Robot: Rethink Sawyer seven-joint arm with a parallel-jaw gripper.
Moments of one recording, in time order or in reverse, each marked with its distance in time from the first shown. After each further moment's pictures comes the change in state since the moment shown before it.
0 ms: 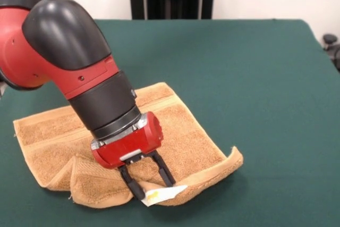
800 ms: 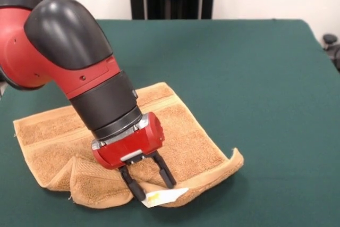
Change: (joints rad) arm 0.003 -0.002 -0.001 0.004 0.000 -0.017 0.000
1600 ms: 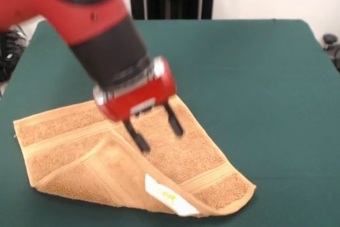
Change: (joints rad) arm 0.142 -0.266 -0.143 -0.012 0.060 0.326 0.003
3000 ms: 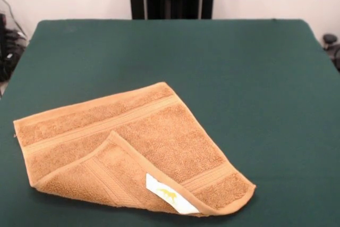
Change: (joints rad) arm 0.087 -0.363 -0.297 -0.115 0.099 0.313 0.122
